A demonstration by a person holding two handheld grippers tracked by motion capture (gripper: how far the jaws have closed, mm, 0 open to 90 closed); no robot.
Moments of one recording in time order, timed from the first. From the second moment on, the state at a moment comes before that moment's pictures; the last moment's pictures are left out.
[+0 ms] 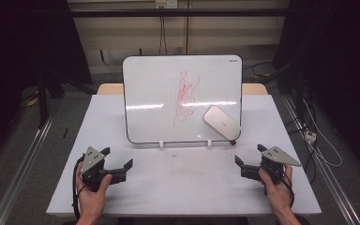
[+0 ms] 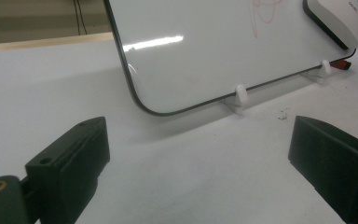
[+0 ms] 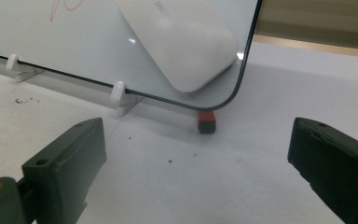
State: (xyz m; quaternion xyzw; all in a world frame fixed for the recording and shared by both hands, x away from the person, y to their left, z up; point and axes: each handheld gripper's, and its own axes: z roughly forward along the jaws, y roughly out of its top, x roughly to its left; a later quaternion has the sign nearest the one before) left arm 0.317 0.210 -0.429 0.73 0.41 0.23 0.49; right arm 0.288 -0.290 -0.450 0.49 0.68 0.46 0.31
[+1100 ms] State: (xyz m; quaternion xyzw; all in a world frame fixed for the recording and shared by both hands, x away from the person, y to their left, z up) left arm 0.321 0.210 -0.430 0.74 0.41 0.21 0.49; right arm 0.315 -0.272 -0.425 0.47 0.71 0.43 0.30
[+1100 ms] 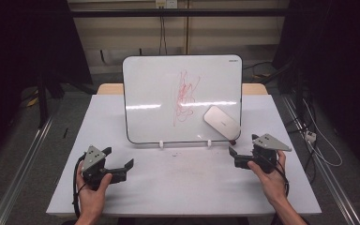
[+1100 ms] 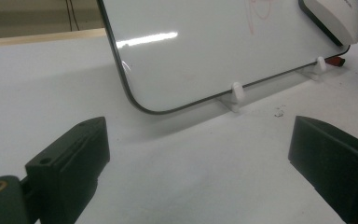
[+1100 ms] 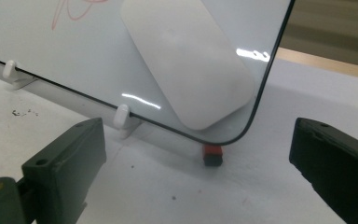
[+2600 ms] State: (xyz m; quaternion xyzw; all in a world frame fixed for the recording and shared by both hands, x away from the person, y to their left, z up) left arm 0.318 0.212 -0.430 0.75 0.40 0.21 0.49; right arm 0.388 -0.218 -0.384 0.39 0.77 0.35 0.37
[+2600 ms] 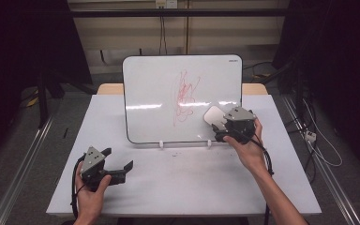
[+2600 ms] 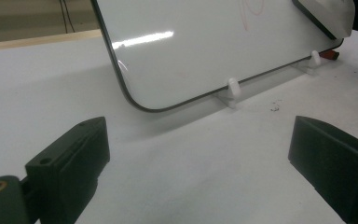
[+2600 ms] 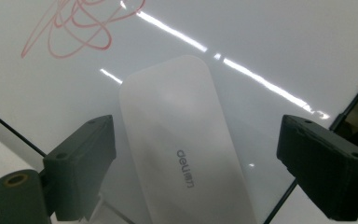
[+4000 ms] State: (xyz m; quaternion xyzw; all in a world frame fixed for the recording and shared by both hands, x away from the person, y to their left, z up) left arm 0.315 0.215 -0.431 0.75 0.40 0.21 0.49; right arm 0.396 -0.208 -0.414 0.31 0.82 0.23 0.42
